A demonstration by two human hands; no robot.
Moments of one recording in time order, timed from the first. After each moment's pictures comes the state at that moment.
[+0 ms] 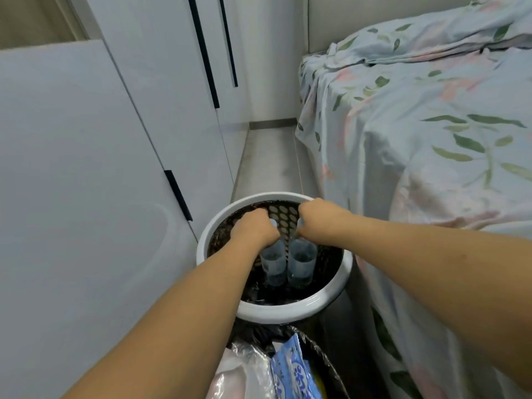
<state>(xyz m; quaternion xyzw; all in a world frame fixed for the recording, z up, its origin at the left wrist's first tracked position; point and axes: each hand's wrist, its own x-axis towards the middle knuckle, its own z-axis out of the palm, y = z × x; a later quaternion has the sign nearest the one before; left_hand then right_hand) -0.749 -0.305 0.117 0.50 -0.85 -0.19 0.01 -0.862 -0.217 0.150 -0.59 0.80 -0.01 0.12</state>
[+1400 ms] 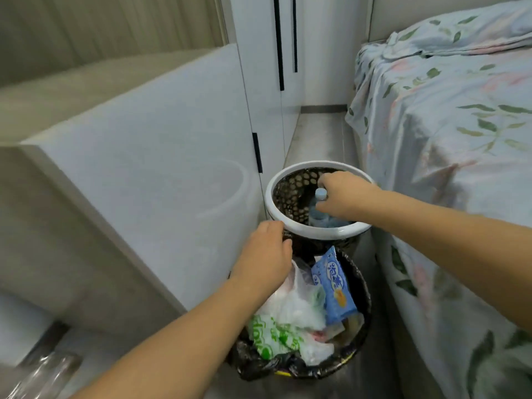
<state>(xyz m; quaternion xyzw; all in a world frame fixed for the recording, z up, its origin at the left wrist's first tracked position) -0.561 -0.108 0.160 0.46 -0.85 -0.18 0.20 -0.756 -0.123 0.212 -0.65 0.75 -0.06 0.09</state>
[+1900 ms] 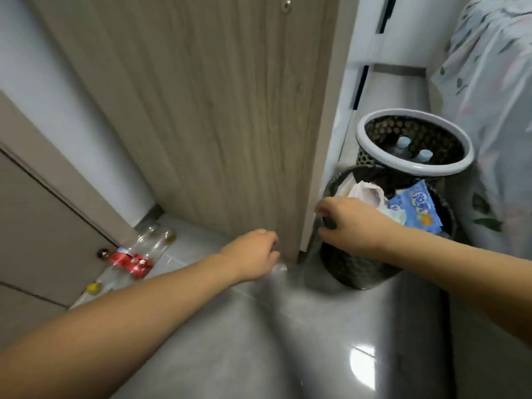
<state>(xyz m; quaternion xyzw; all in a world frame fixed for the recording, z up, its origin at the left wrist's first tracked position) -0.306 -0.020 0.106 0.49 -0.85 -0.19 -0.05 -0.512 0.014 0.179 -0.75 0.64 -0.05 0.16</state>
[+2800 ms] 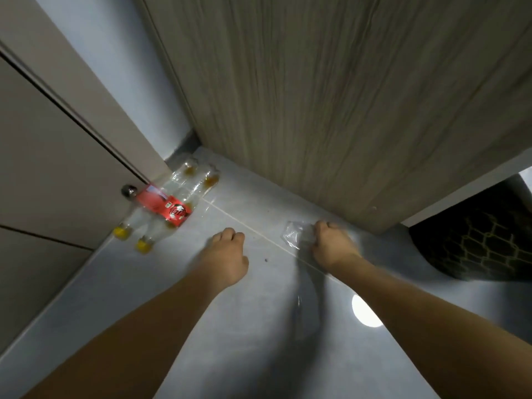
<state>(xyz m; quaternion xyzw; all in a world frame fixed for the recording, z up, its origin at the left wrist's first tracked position) -0.108 -0.037 -0.100 0.65 -0.71 -0.23 -0.13 -0.345 -0.054 -0.100 -0.64 0.71 0.08 0.28</state>
